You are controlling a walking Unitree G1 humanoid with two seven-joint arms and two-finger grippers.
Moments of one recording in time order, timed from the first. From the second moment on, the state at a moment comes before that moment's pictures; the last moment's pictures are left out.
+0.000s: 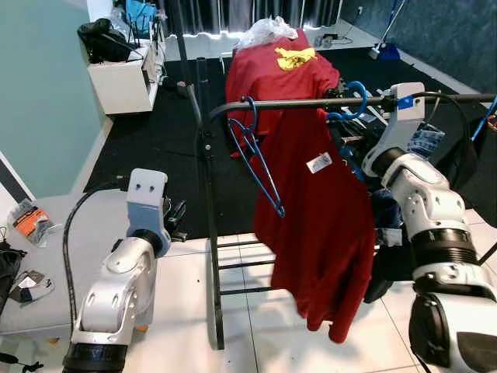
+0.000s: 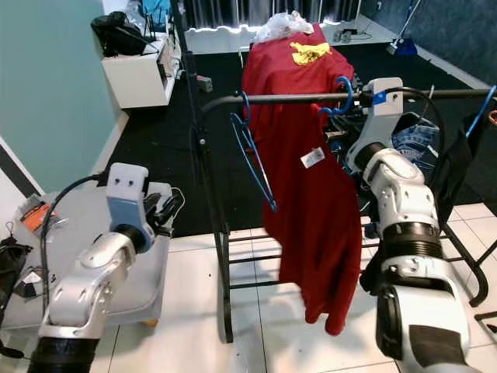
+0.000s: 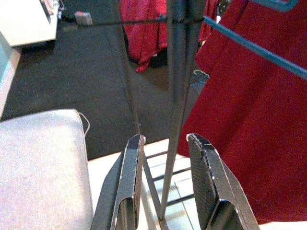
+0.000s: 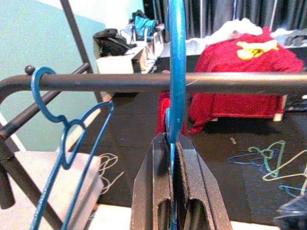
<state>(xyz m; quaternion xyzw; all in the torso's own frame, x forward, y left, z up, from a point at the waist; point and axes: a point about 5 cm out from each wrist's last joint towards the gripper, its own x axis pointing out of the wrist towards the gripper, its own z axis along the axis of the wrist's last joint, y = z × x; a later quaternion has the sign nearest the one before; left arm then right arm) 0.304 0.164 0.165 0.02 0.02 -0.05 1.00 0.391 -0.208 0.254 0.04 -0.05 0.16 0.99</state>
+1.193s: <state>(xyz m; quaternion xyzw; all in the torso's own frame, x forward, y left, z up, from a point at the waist) 0.303 0.161 0.170 0.00 0.01 -0.07 1.00 0.393 -0.218 0.264 0.02 -0.08 0.13 0.99</state>
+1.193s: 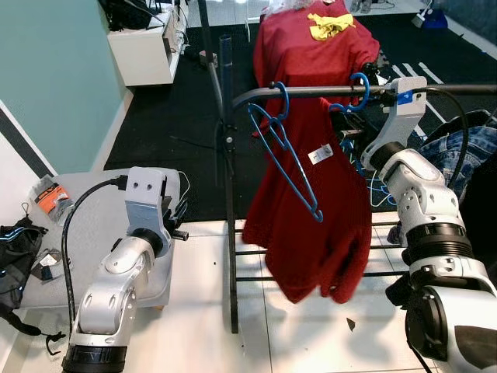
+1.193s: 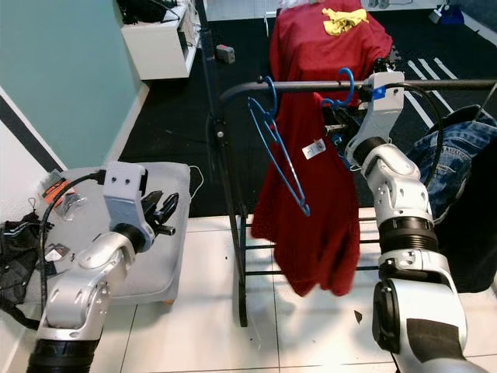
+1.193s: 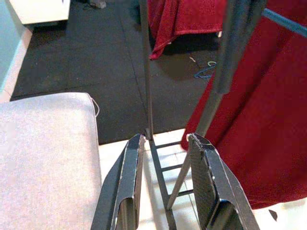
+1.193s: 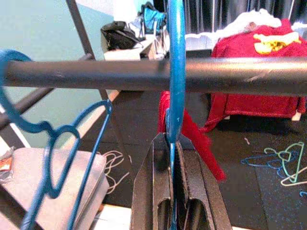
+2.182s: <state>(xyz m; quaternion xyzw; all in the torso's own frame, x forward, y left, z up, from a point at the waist) 0.299 0.171 0.172 0.02 0.02 -0.07 1.00 0.406 -0.231 0.275 0.05 -0.06 0.10 0.99</state>
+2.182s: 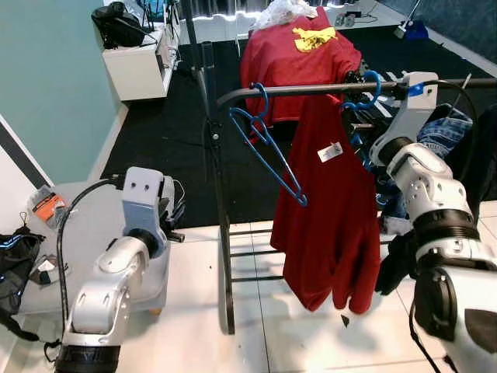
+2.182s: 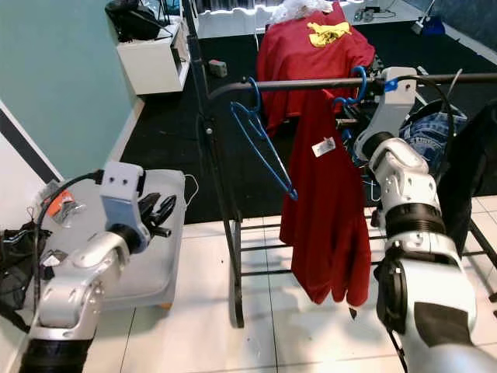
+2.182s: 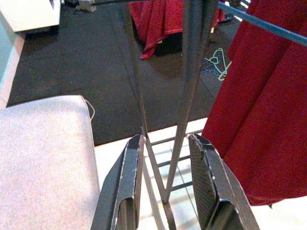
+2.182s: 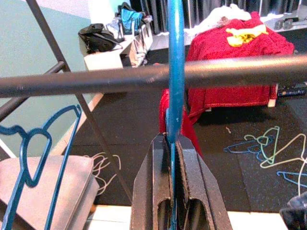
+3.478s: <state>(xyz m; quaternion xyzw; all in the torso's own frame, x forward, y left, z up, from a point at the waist) 0.276 0.193 0.180 0.04 0.05 -0.07 1.00 0.417 -0.226 0.312 0.05 -0.06 0.10 0.99</state>
